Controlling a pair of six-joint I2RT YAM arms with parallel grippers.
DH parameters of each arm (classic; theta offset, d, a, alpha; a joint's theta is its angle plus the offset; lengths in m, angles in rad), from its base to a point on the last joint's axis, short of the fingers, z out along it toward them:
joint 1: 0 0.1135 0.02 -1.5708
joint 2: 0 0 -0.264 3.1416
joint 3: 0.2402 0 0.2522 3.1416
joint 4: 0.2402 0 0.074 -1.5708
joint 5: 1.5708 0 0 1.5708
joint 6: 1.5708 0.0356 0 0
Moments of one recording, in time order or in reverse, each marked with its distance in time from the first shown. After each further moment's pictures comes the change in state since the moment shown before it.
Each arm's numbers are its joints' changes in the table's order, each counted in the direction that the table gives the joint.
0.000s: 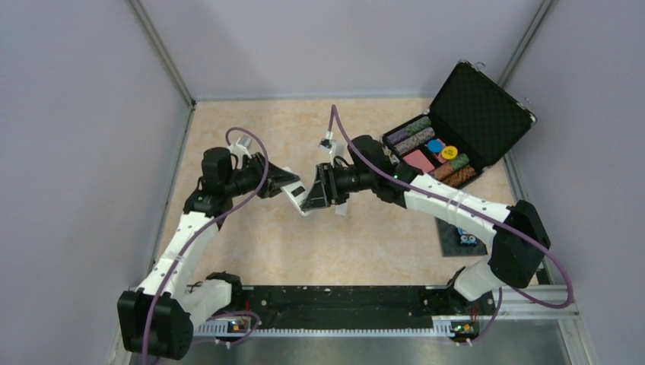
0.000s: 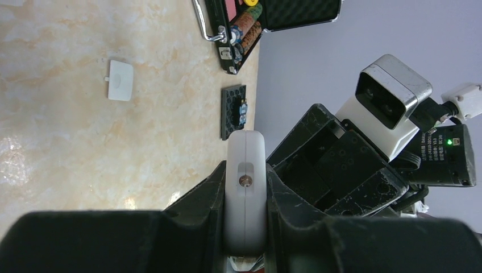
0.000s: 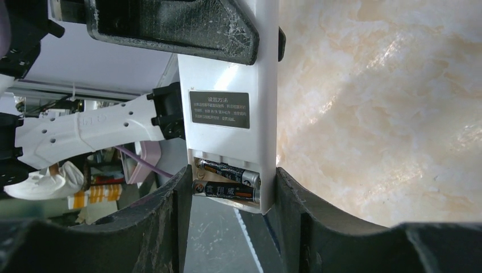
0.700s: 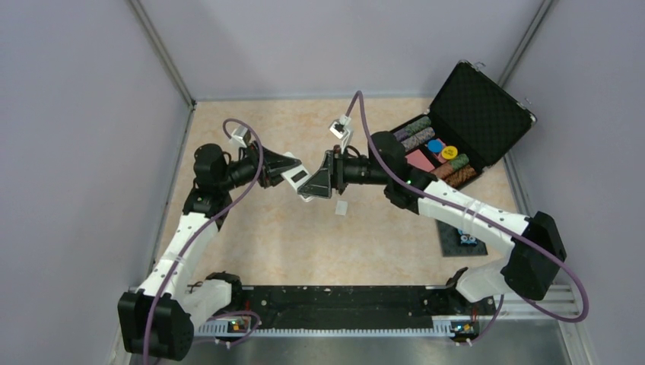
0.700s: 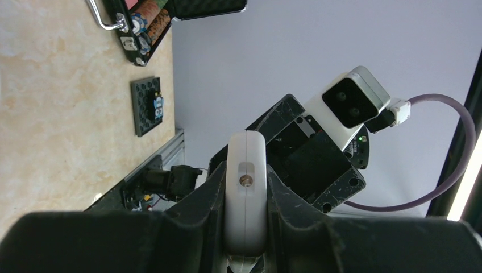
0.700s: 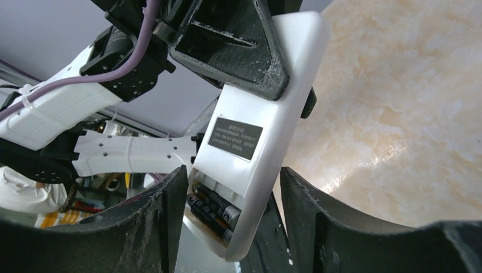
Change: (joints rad) left arm 0.012 -0.003 -0.003 -0.318 0.124 -0.373; right arm -0.015 -0.113 -0.074 -0.310 0.011 0.010
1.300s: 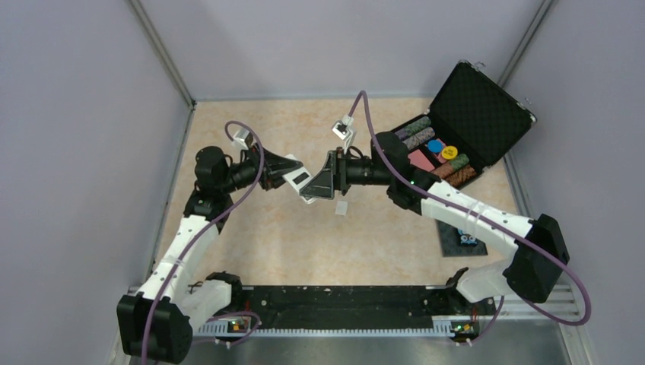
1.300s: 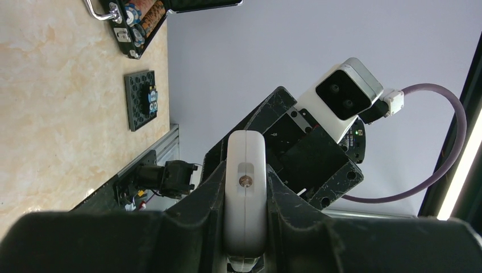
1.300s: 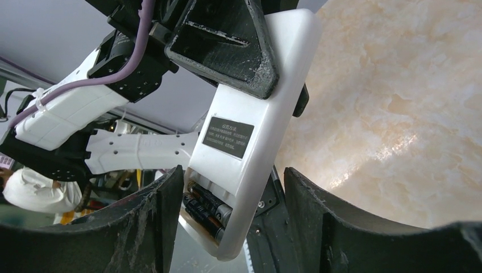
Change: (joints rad) left arm -0.015 -0.023 -0.020 -0.030 0.005 -0.059; right arm -0.017 -0.023 -0.013 0.000 -0.019 0.041
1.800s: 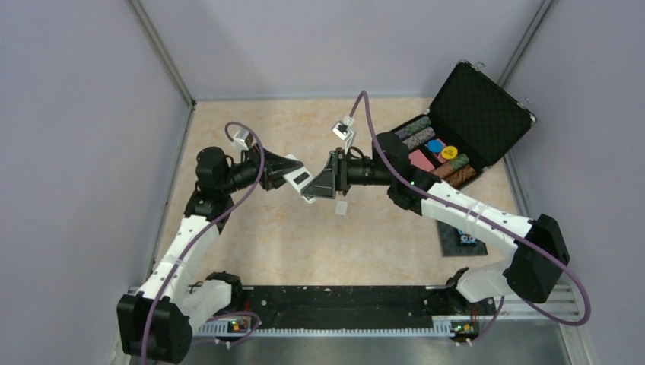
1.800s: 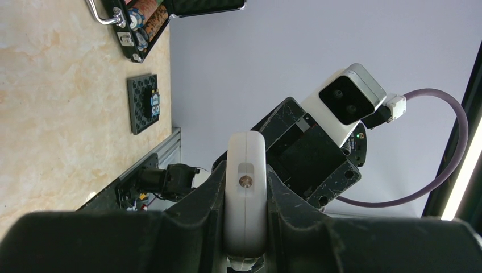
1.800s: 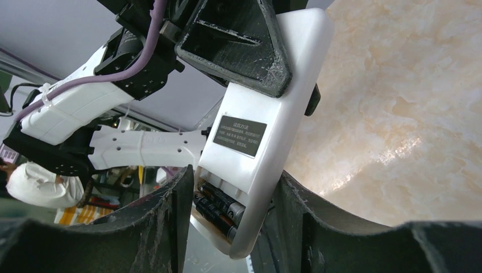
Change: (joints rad) left arm -0.004 0.000 -0.002 0.004 -0.021 0.013; right arm -0.008 -0.002 -0.008 -0.010 -0.025 -0.001
